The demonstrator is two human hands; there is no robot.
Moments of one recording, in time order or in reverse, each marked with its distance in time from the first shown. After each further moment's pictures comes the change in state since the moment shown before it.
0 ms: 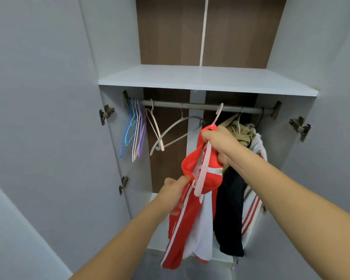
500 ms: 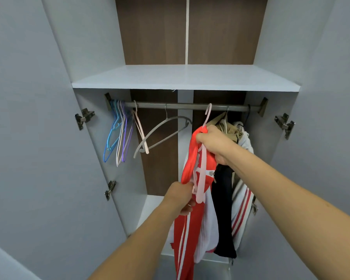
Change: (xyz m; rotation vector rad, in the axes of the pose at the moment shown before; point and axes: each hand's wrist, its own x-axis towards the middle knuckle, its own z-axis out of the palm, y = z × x) left_hand 0.041 0.022 0.084 0.024 -0.060 -0.102; right_hand 0.044 0.023 -0.055 -0.117 -0.103 -0.080
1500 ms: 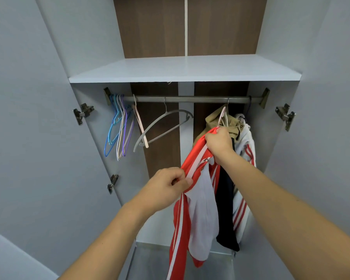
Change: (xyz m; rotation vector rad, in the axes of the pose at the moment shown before) left_hand -0.065 0.018 -0.033 0.495 0.027 0.700; right_hand 0.016 0.047 -0.007 -0.094 0.348 0.051
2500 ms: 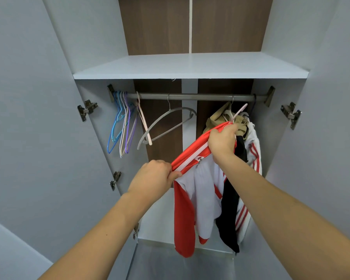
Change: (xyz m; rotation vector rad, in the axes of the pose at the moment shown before) left_hand 0.013 -0.033 -0.017 0.673 0.118 -0.044; right_hand -0.016 -0.007 0.008 0.181 0.181 -0.011
